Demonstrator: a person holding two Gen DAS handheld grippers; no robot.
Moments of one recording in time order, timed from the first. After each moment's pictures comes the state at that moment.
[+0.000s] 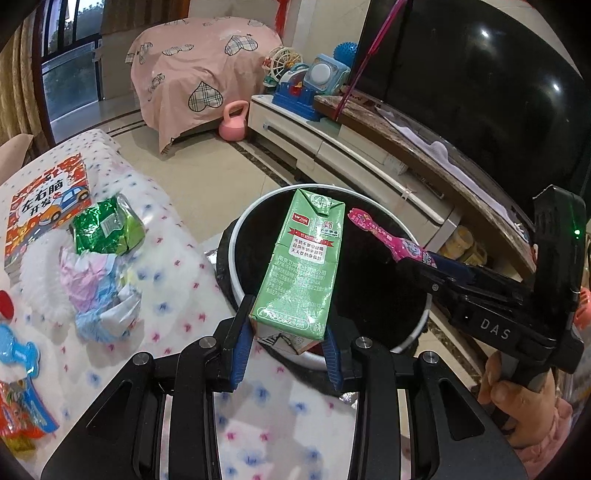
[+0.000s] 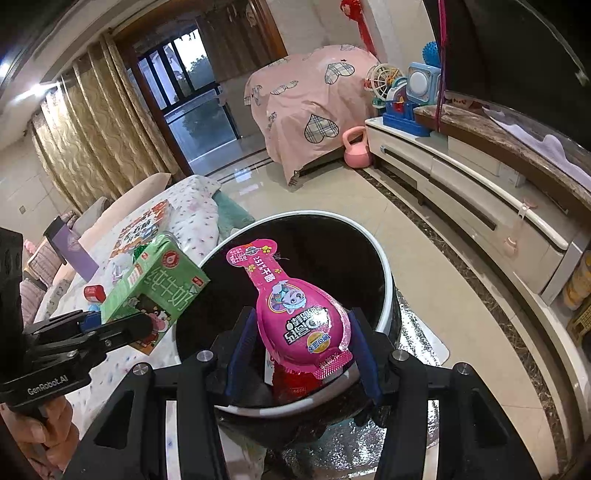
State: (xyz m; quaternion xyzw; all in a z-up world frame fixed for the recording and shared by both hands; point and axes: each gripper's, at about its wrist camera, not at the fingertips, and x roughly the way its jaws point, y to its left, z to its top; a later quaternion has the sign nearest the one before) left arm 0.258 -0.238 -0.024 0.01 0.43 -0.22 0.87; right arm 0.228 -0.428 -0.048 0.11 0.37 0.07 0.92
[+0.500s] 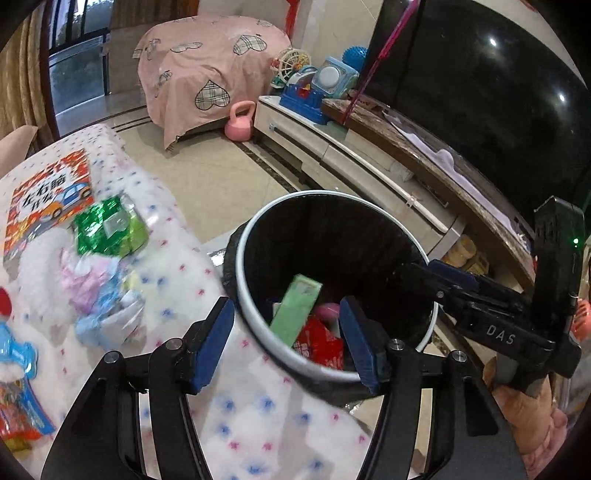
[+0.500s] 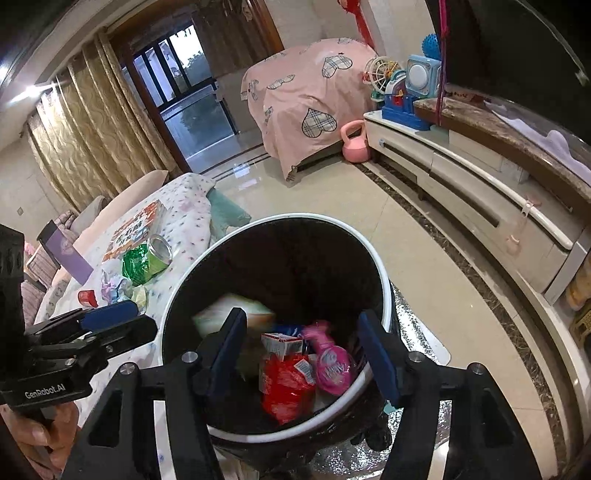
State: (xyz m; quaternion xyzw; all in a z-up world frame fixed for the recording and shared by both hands) left arm 0.256 -0.229 -0.023 -0.01 0.43 -0.21 0.88; right arm 0.239 -0.436 -0.052 0.12 0.38 0.07 0.91
